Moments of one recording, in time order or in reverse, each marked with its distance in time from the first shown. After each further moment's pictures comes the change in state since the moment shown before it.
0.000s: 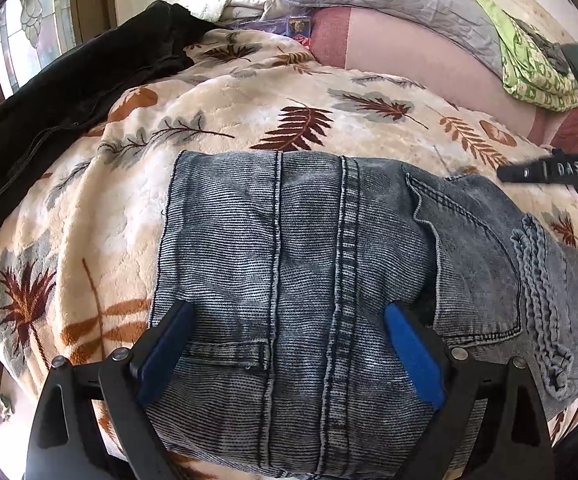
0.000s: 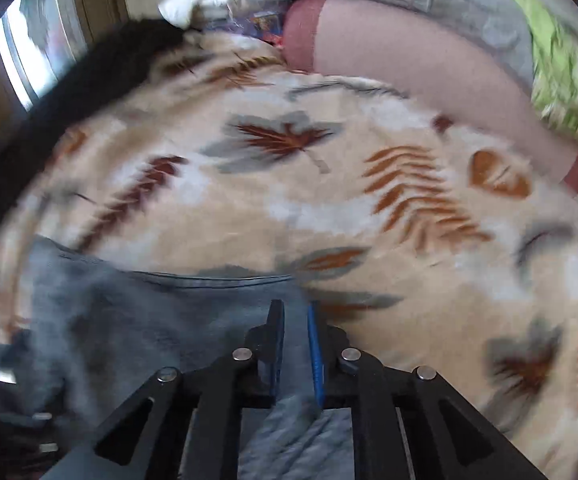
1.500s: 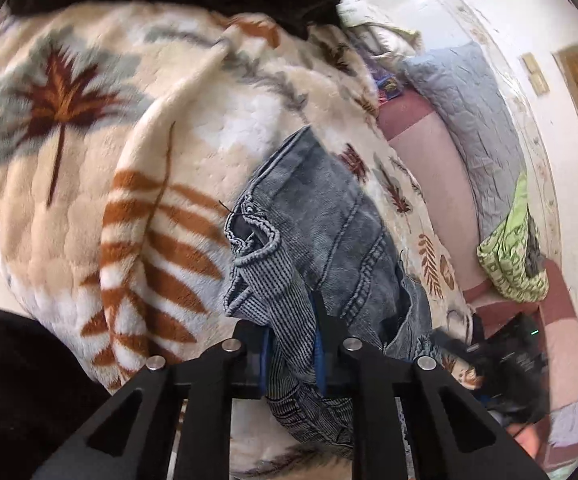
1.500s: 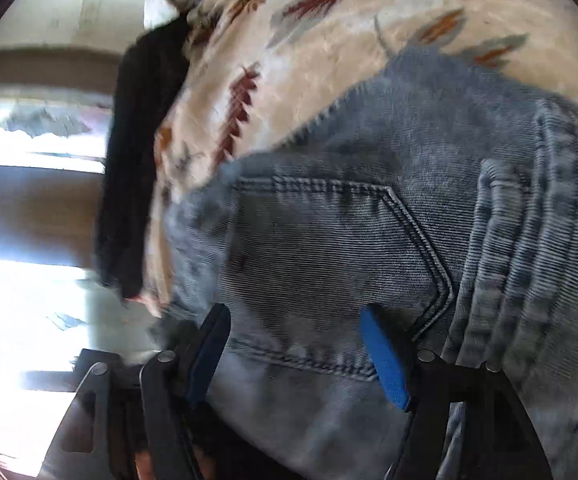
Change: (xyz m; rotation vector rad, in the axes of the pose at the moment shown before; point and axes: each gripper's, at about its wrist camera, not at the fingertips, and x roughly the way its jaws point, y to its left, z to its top) left arm -0.034 0.081 -0.045 -0.675 -0.016 -0.339; right arm 0.002 -0.001 -0.059 0.461 0.206 0.619
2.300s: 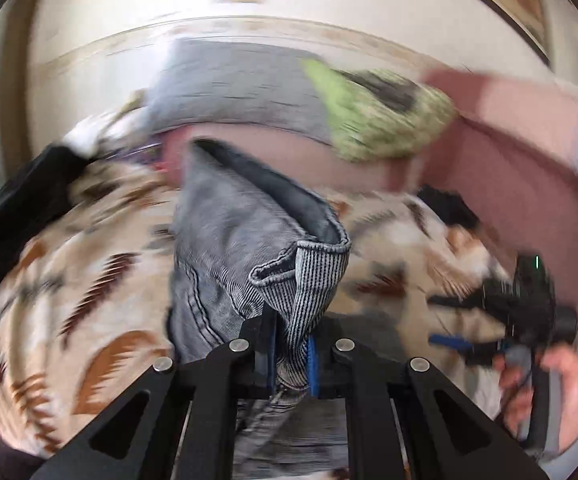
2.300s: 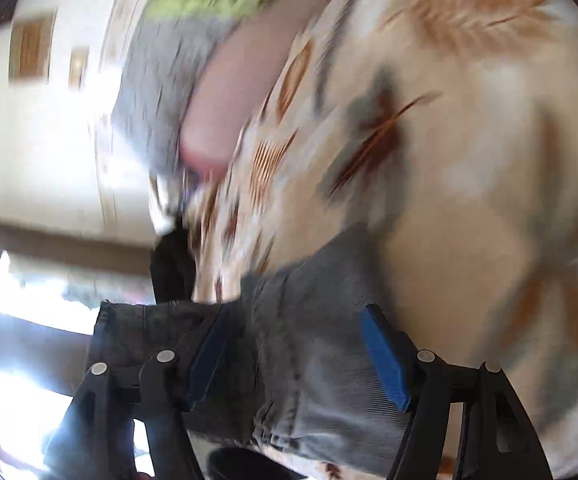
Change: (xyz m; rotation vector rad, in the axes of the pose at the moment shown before) left arm -0.004 -0.282 -0.158 0.957 -0.145 -0.037; right arm -0.239 -0.199 -0.081 0.358 -0.583 0.140
